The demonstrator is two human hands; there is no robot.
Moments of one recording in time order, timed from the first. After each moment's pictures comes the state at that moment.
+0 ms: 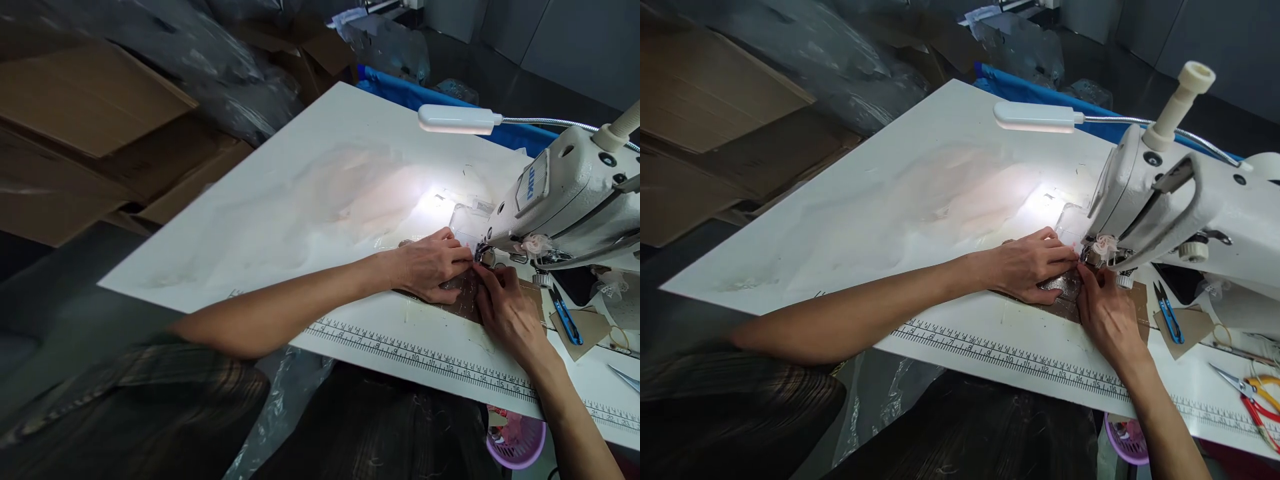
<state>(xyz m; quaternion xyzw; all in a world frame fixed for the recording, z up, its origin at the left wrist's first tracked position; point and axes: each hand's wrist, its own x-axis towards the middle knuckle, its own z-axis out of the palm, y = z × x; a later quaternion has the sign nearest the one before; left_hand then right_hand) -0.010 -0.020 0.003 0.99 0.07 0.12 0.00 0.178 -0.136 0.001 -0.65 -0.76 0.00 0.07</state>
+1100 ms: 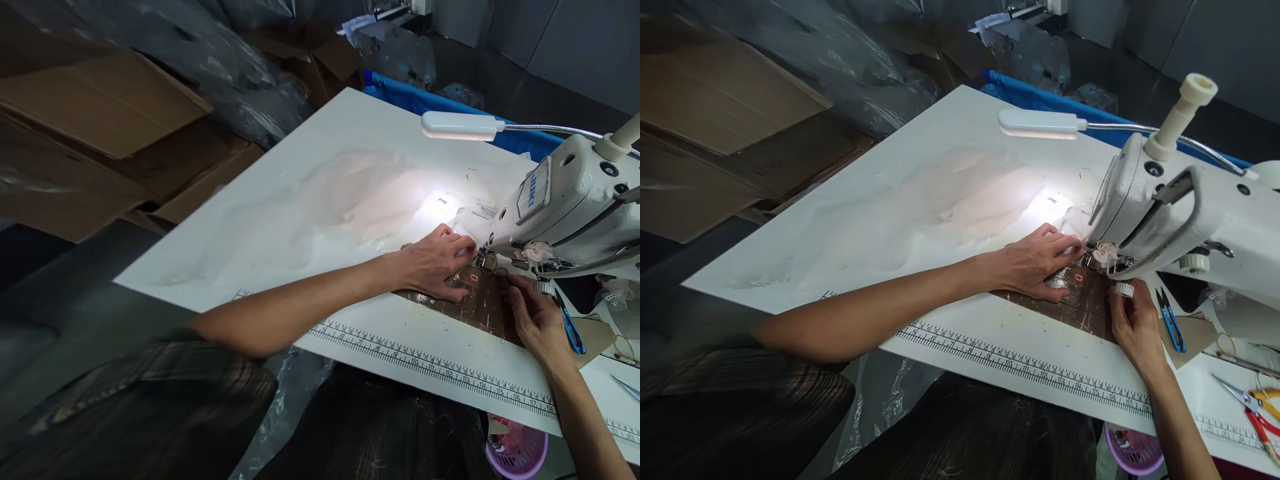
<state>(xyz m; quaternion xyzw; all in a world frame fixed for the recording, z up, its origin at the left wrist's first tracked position) -0.005 -0.016 -0.004 0.98 0.15 0.12 0.03 0.215 -0.148 -0.008 -0.69 -0.62 0.20 0.33</state>
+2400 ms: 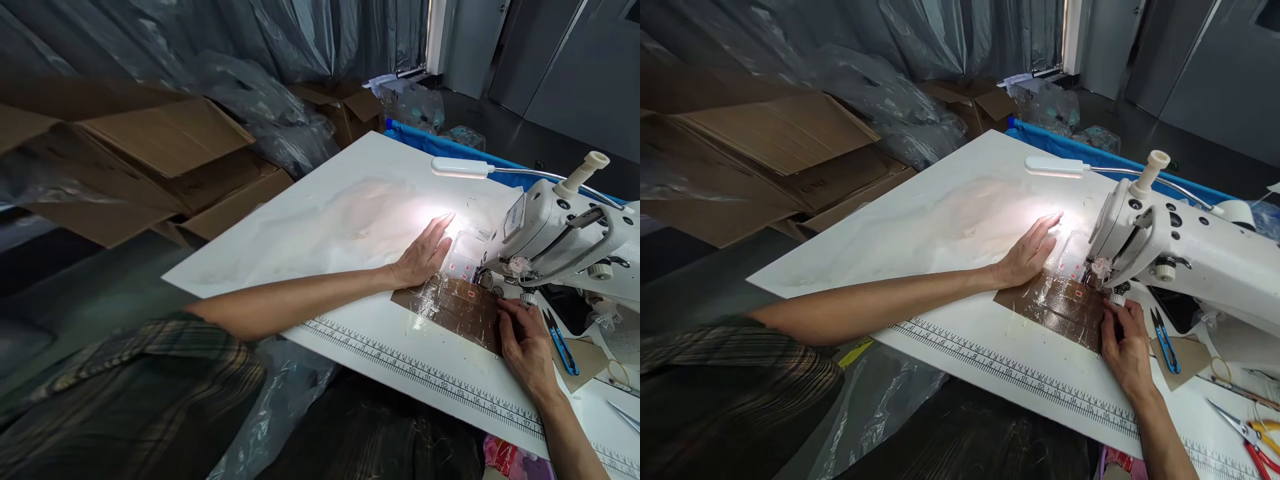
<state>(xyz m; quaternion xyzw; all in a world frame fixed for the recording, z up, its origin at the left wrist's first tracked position) -0.013 -0.005 -0.014 0.83 0.36 0.38 0.21 0.211 -0.152 -0.025 -0.62 -0.67 0.08 0.39</state>
